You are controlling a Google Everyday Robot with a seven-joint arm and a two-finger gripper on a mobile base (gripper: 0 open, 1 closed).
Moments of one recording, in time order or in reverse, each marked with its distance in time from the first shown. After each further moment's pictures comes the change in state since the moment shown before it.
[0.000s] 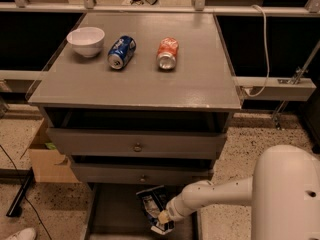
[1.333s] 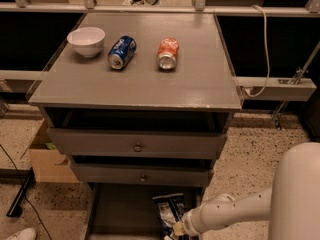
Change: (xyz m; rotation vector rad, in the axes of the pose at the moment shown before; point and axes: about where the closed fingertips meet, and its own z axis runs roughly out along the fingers) arm 0.063 -0.007 -0.056 0.071 -0.054 0.137
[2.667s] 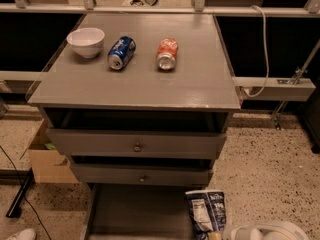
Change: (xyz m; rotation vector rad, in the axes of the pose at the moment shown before) arm 0.053 -0.004 -0.180 0.163 -0.229 0.025
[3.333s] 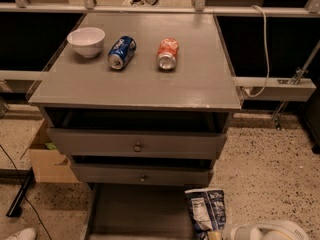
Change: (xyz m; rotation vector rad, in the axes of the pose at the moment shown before) arm -0.002 -0.003 -0.011 0.017 -0.014 -0.003
